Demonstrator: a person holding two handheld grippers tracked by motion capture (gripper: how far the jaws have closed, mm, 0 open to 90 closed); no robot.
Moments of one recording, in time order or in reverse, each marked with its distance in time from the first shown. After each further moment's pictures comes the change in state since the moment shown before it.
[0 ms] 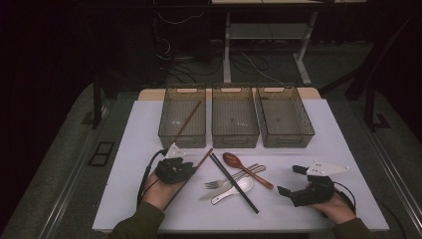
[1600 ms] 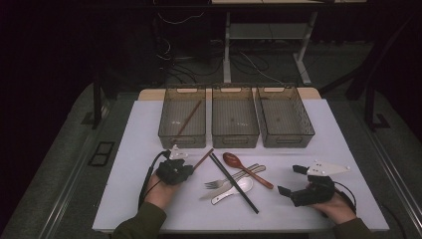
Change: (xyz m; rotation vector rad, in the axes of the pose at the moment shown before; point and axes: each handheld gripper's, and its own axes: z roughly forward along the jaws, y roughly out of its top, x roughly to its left) left arm 0.001 -0.003 0.005 0.052 0.055 0.004; right arm 0.000 0.000 -0.001 -0.005 -0.001 -0.004
